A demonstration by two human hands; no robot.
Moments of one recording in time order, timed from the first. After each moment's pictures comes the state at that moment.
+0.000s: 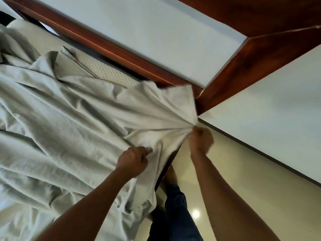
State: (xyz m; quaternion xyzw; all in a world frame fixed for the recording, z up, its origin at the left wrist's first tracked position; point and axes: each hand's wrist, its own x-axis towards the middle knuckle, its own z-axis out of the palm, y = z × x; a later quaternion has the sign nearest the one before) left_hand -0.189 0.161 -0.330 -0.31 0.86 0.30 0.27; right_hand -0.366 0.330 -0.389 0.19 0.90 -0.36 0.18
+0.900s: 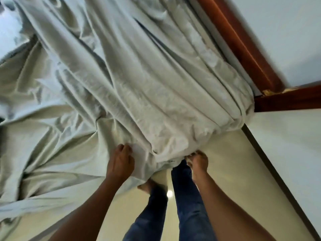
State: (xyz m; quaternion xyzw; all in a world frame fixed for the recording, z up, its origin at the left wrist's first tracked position) left_hand 0.067 0.221 -0.328 -0.57 0.76 0.28 0.13; right_hand -0.183 0.352 -0.376 0.29 0.73 -0.41 0.47
